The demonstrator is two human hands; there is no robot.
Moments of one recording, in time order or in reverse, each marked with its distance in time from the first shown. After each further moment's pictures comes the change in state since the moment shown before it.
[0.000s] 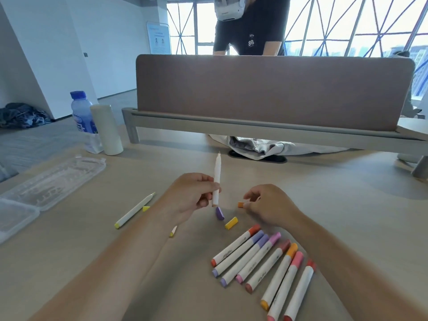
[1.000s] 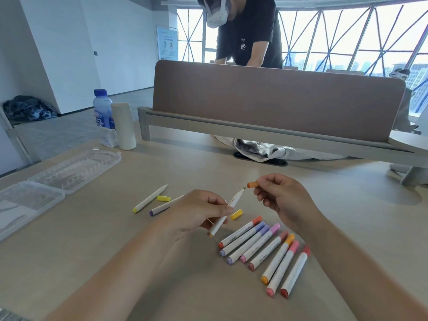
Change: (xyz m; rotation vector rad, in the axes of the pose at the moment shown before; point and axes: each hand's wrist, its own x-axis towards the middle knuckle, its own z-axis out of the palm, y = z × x) left_hand -0.072 -0.011 -0.006 0.132 -0.219 0.018; right_hand -0.060 -0.031 -0.027 1.015 0.079 0.048
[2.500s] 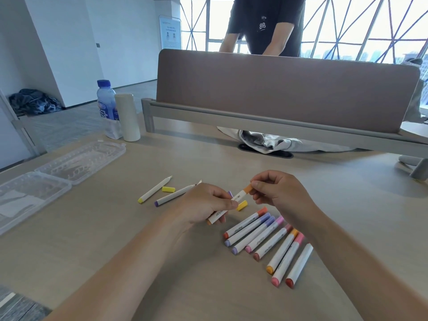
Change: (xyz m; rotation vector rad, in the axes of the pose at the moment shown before) left_hand 0.004 -0.007 0.003 0.145 0.059 -0.032; right_hand -0.011 0.004 0.014 -0.262 -0.053 -0.057
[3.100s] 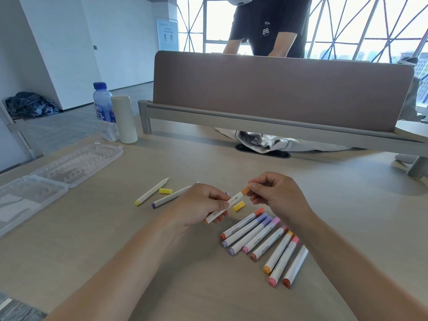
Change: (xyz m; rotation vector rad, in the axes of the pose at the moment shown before) left_hand 0.002 -0.006 0.000 -0.018 0.031 0.056; right_hand -0.003 0.003 0.002 -0.033 0.052 -0.026
